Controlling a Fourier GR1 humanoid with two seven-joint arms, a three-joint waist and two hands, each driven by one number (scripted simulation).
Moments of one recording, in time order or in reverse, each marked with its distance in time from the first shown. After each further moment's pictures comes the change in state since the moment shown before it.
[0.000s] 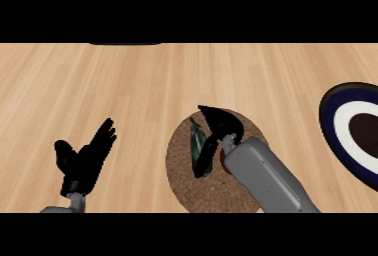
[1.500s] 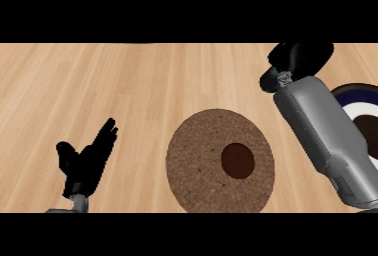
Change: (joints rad) left arm 0.014 -0.034 0.002 -0.043 -0.040 0.004 0.021; right arm -0.287 -0.239 -0.230 0.191 0.807 -0.685 0.322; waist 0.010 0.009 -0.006
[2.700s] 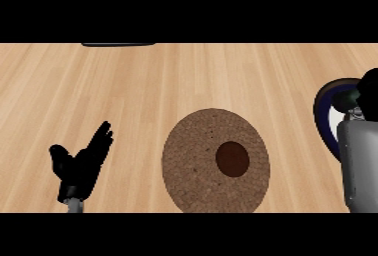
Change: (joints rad) left arm 0.029 0.006 0.022 -0.011 0.011 -0.005 0.006; right arm 0.353 0.065 -0.569 -0.304 0.716 -0.419 0.076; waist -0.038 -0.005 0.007
